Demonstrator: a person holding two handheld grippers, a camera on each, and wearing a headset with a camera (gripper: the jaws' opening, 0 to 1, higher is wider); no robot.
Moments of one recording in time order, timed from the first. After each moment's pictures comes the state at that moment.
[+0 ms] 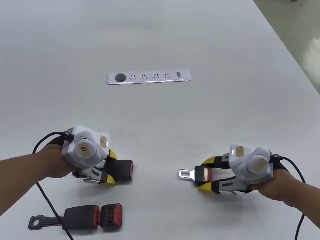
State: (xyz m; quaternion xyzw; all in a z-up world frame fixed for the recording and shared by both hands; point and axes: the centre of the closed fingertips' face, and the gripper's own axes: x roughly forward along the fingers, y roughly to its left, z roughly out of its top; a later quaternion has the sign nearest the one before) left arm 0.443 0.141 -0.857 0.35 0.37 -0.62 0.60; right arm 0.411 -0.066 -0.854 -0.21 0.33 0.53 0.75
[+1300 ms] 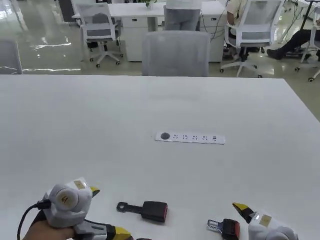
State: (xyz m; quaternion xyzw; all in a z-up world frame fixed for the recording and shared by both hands) left arm 0.377 0.239 -0.742 0.12 0.33 -0.33 0.88; right arm 0.386 -0.012 -0.781 -0.11 0.22 0.43 0.87
